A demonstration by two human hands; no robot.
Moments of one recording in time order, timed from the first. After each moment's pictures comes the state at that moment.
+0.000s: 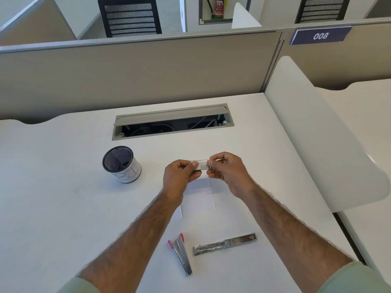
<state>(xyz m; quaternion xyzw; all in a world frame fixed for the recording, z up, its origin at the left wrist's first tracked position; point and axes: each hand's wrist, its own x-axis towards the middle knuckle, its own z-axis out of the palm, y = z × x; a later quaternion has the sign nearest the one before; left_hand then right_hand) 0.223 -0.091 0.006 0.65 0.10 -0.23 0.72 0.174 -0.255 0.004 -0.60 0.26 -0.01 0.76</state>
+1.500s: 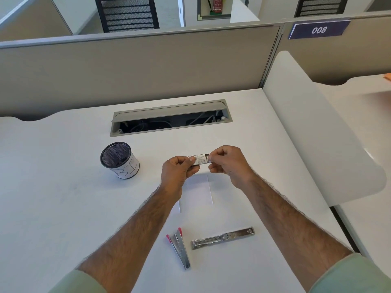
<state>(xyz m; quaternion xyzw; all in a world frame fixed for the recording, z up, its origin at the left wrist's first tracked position) 0.222 -0.093 0.004 0.62 0.12 -0.24 0.74 0.176 -0.259 0.019 -0.66 0.28 -0.01 0.70</state>
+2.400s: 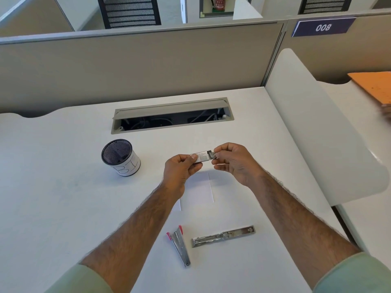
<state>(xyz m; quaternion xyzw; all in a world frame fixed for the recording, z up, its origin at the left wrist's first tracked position) 0.222 -0.095 0.001 0.58 0.14 -0.26 0.76 0.173 -0.274 0.018 -0.59 0.27 0.03 0.76</state>
